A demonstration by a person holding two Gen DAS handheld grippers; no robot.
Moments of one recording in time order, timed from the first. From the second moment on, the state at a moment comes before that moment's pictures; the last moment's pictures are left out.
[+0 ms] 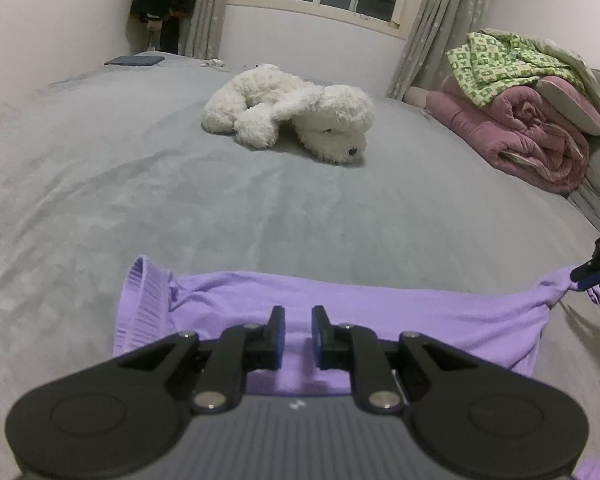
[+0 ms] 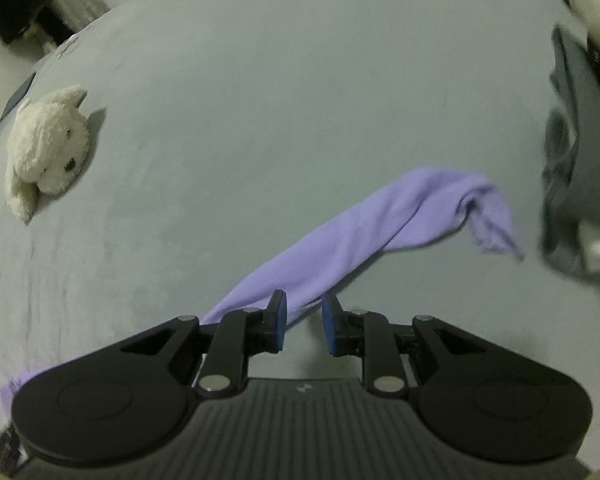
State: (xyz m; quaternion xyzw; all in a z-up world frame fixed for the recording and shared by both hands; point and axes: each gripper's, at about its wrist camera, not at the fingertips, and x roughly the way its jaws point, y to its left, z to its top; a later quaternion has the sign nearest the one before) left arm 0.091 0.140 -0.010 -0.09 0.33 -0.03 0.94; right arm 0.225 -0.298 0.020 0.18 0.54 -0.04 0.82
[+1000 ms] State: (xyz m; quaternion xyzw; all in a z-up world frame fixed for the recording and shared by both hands) left arm 0.093 0.144 -0.009 -0.12 0.34 -0.04 0.93; right arm 0.211 -0.297 0.023 0.21 0.51 -0.05 0.84
